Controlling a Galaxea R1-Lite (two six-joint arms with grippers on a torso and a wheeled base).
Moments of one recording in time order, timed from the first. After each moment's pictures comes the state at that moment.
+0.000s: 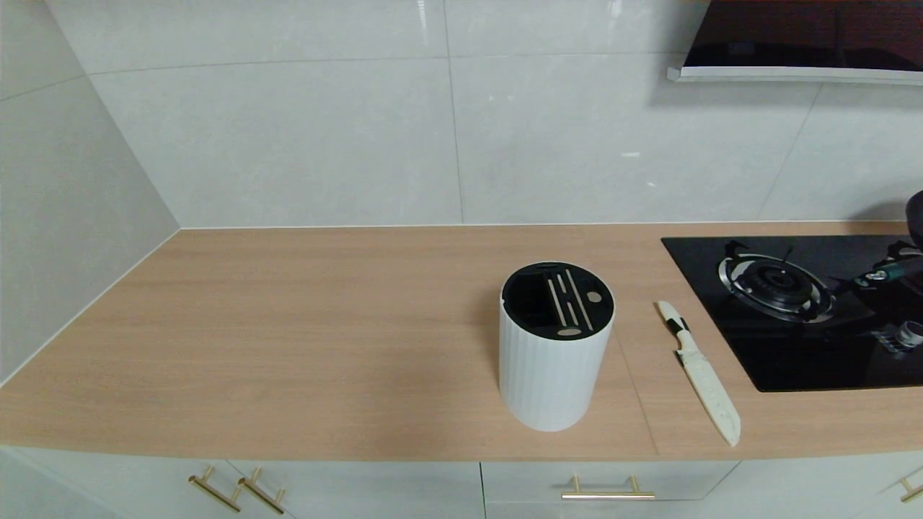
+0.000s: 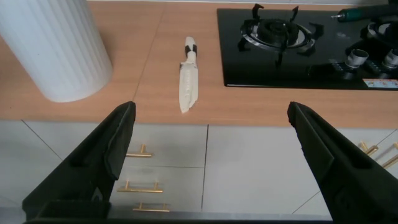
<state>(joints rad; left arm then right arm) 0.01 0.00 0.00 0.00 0.00 0.00 0.00 0.00 0.00 0.00 0.00 -0.03</state>
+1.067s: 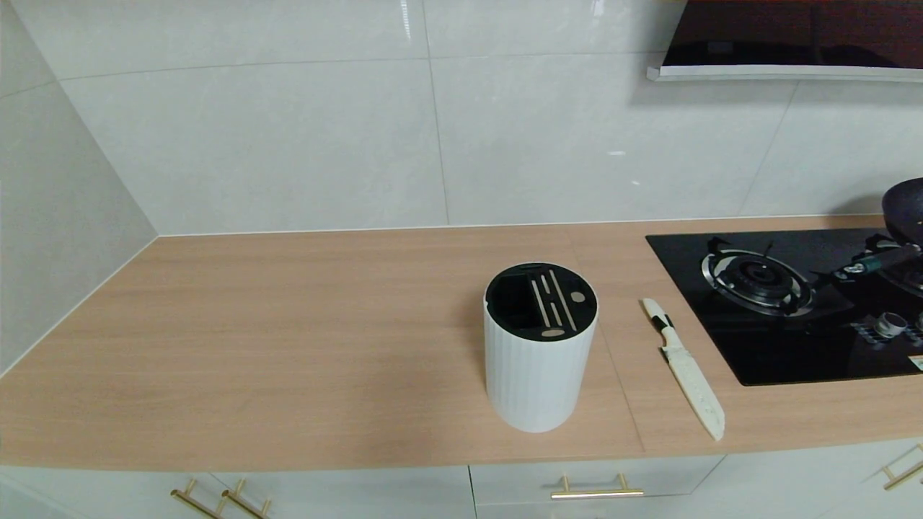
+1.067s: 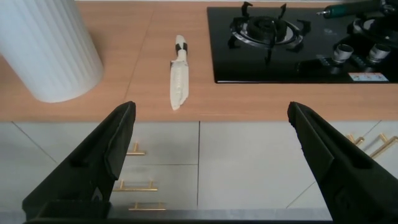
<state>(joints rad) 0.01 0.00 0.00 0.00 0.00 0.00 0.00 0.00 0.00 0.00 0.00 -0.04</state>
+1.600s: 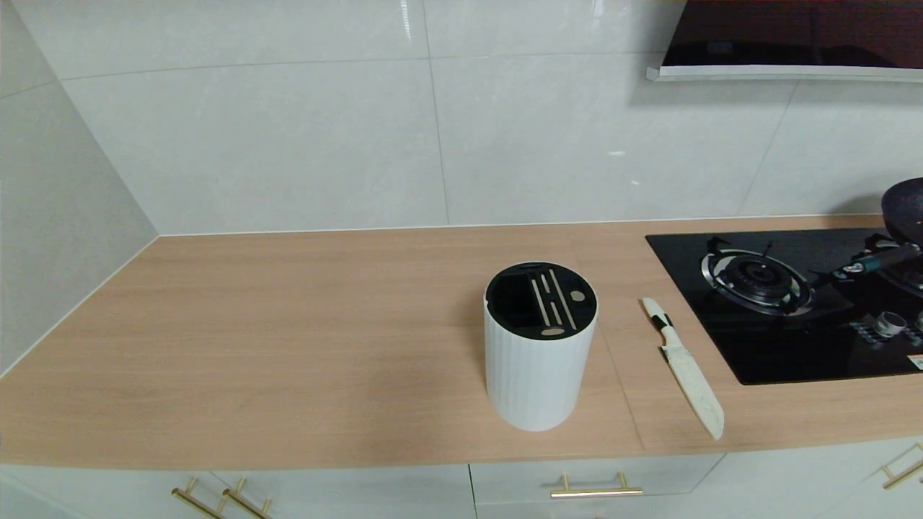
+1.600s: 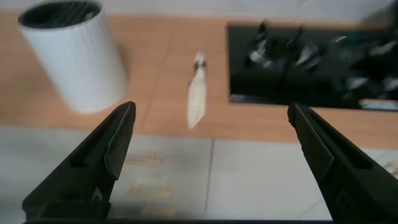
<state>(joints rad) 0.01 0.00 0.00 0.00 0.00 0.01 0.03 0.29 -0.24 0.03 0.09 -0.03</state>
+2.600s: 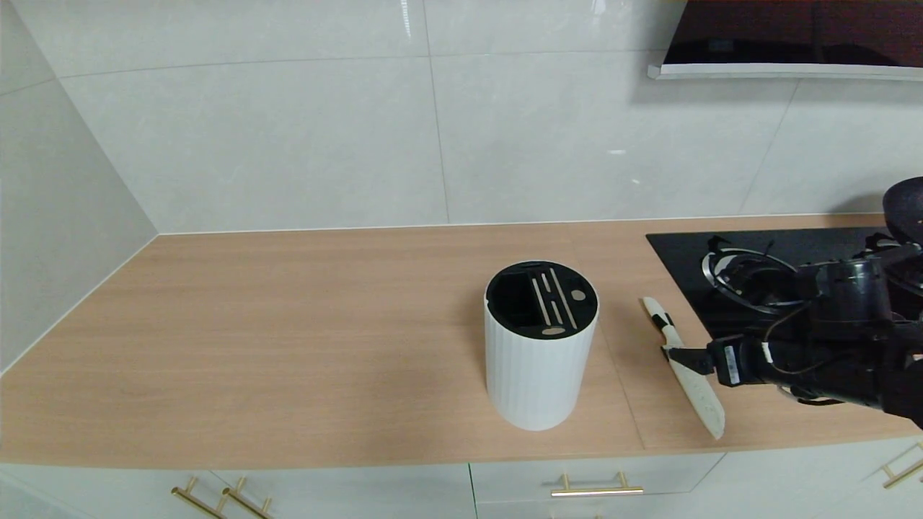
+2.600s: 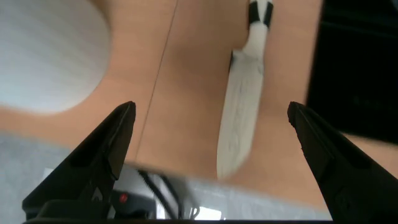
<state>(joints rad) 0.01 0.00 0.00 0.00 0.00 0.00 0.21 1.73 -0.68 -0.50 0.01 -0.05</state>
